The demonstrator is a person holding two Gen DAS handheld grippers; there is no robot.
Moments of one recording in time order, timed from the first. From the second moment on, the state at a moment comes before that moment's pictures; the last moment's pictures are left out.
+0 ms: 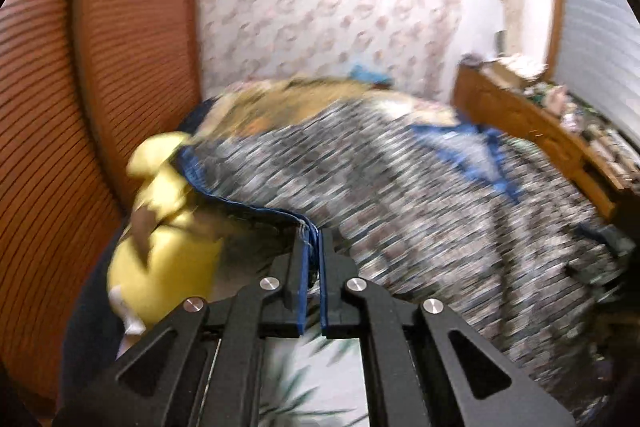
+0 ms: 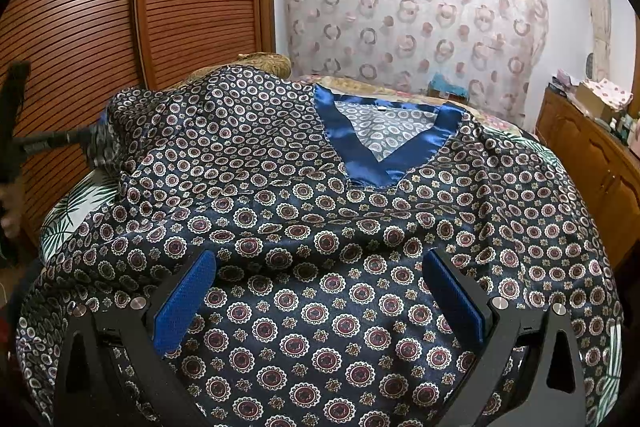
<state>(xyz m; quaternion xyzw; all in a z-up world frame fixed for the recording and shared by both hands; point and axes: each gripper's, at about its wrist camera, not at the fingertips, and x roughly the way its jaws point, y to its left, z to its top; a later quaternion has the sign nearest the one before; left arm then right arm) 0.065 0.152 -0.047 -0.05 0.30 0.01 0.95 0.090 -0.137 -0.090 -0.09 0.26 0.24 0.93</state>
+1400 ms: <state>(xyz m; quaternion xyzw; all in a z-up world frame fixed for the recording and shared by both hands) 0.103 0.141 -0.120 -0.03 0.42 0.00 0.91 0.100 -0.142 -0.091 -0.07 0.28 0.25 0.92</state>
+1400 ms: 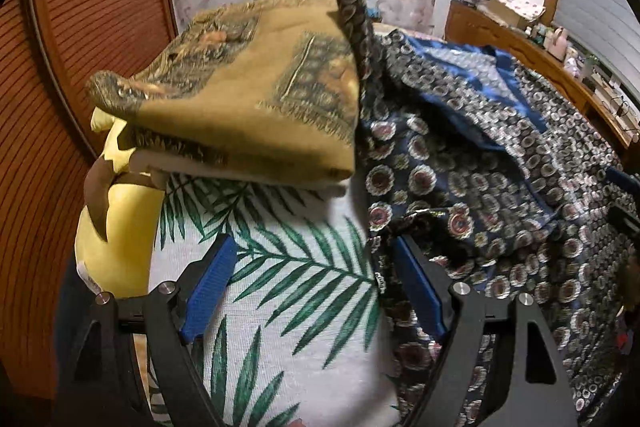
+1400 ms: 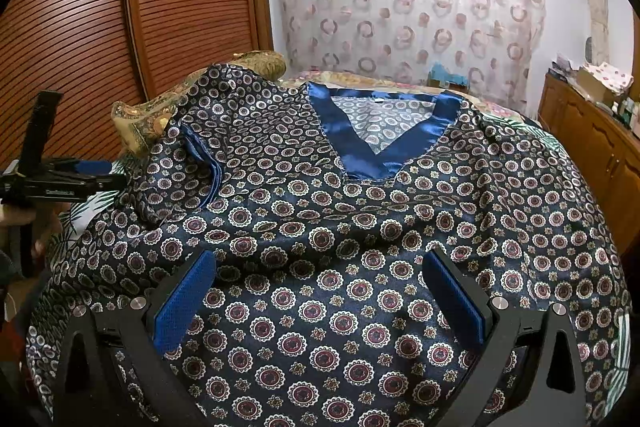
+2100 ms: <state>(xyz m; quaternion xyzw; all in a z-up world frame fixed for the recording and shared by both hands) 0.106 0.146 -0.124 -0.03 0.42 0.01 0.91 0.178 -0.055 -0.056 -0.08 0.32 0.35 0.88</state>
